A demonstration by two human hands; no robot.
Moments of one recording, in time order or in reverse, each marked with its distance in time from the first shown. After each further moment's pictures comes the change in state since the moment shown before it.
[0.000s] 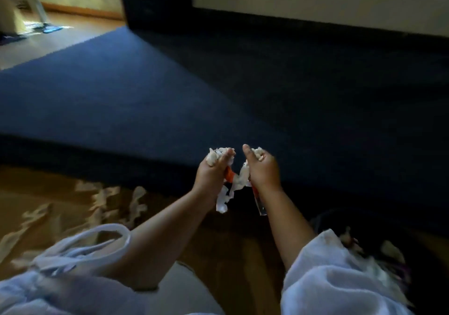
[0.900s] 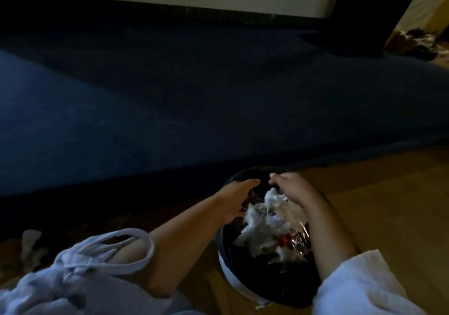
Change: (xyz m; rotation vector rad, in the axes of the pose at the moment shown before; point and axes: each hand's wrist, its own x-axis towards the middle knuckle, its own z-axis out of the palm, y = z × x) left_hand -0.071 -0.044 0.200 0.288 -0.702 -0.622; right_hand -0.075 0.065 -0.259 -0.438 0.151 0.426
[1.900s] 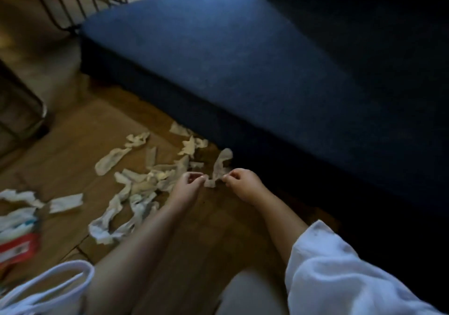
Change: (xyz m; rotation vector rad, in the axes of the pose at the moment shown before) left_hand -0.174 -0.255 -0.379 -0.314 1.148 0.152; right_hand -0.096 -0.188 0.478 -0.320 -0.860 -0.561
